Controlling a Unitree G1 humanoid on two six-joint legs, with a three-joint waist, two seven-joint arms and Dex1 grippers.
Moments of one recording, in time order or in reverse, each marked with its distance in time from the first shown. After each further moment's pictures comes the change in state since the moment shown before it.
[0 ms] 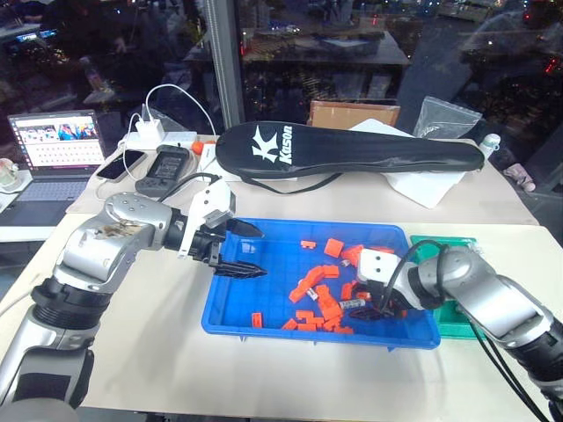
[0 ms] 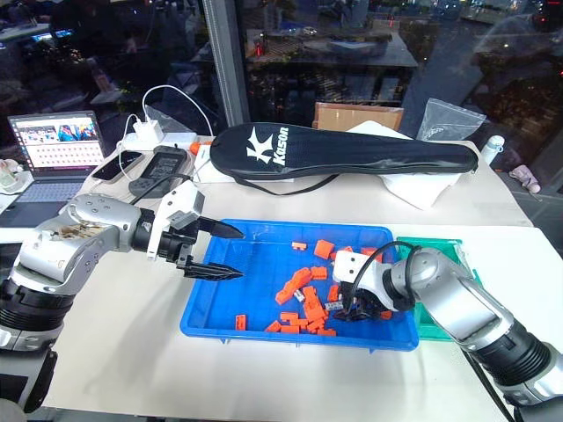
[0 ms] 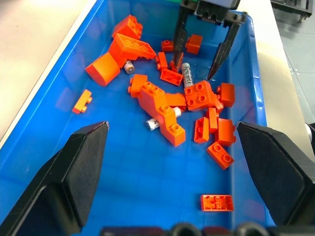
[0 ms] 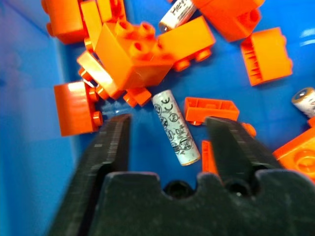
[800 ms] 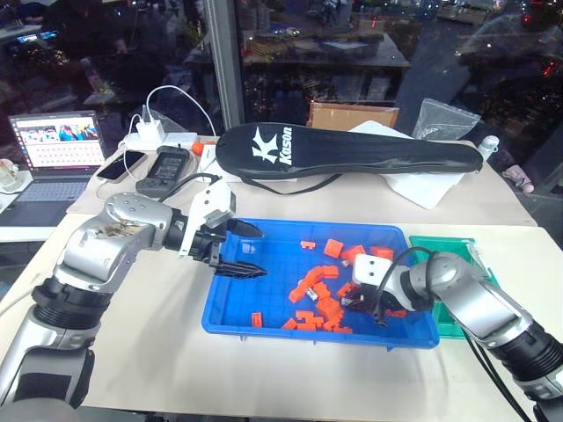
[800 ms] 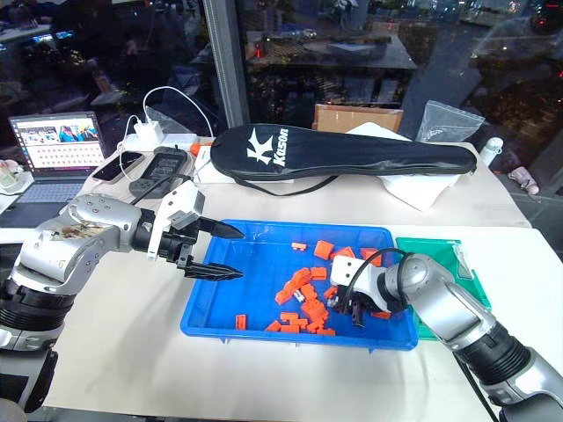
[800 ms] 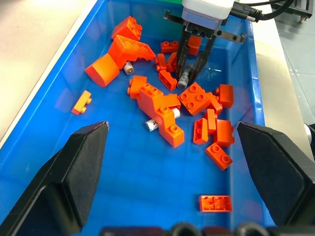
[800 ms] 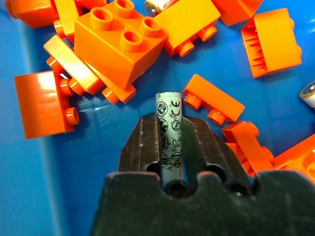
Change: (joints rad) left arm -0.001 -0.004 -0.001 0.003 -0.001 -0.001 -0.017; right arm 0.027 0.051 -0.002 0.074 -0.069 -0.042 -0.006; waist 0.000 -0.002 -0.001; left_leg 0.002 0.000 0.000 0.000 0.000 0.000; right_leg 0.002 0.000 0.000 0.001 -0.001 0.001
